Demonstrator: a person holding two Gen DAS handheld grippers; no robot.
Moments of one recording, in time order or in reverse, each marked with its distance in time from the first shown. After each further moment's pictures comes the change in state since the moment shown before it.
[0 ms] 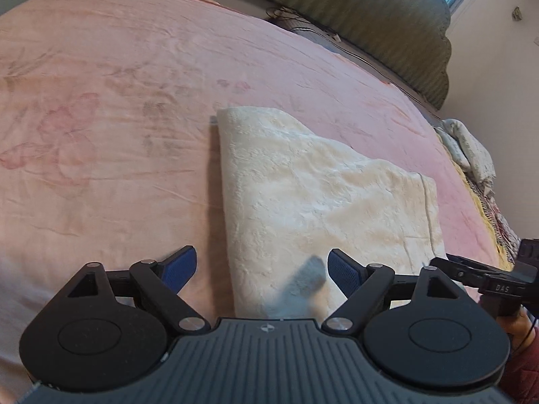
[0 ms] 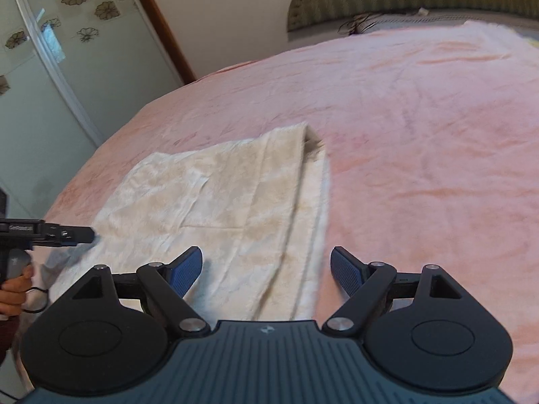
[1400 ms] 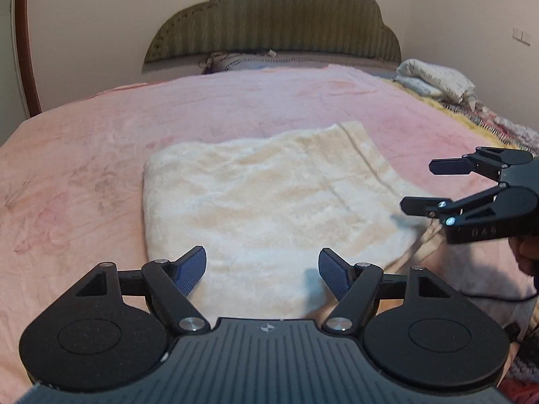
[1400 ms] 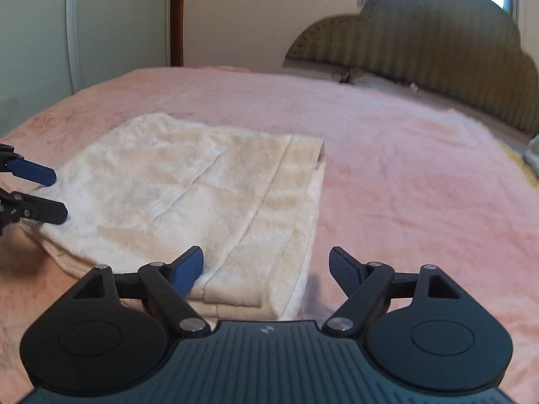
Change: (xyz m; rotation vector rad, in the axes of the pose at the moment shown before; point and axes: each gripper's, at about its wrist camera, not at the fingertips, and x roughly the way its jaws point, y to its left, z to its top) left arm -0.029 -0.105 -0.074 0.445 -0.174 0.125; right arm -0.034 0.085 -0.043 -0.411 -0.143 -0.386
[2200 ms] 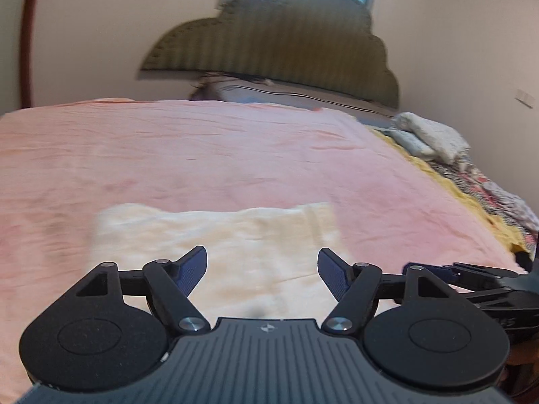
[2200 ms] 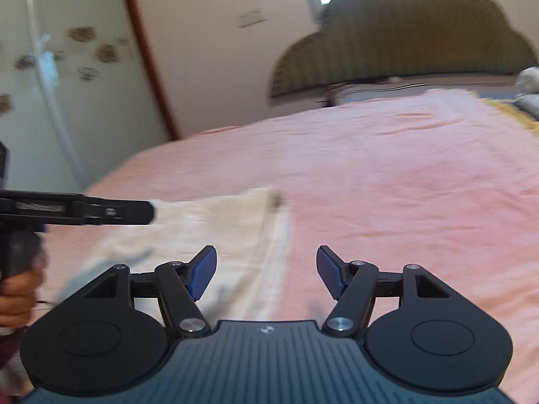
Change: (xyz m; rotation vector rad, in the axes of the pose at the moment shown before) left arm 0.018 -0.012 0.060 -0.149 -0.068 -0.047; right arm -0.016 -0.070 -0.002 0.382 -0.094 0.300
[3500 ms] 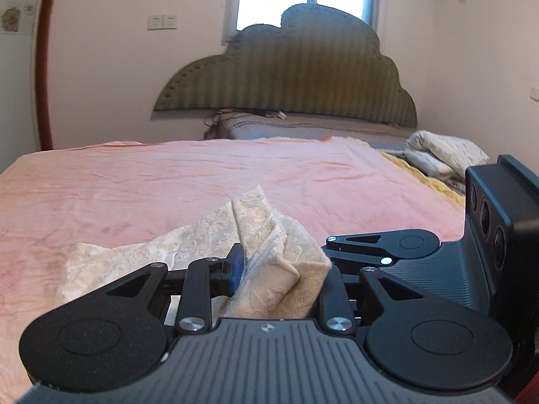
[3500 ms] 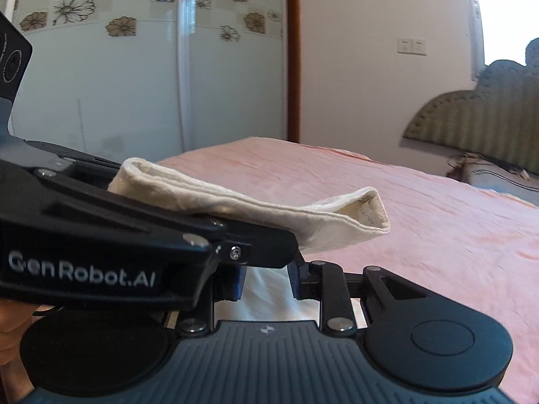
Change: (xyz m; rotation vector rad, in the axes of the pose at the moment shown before) left arm 0.026 -0.084 0.015 0.059 -0.114 0.092; right arm 0.077 0.055 0.038 -0.465 0.001 0.172
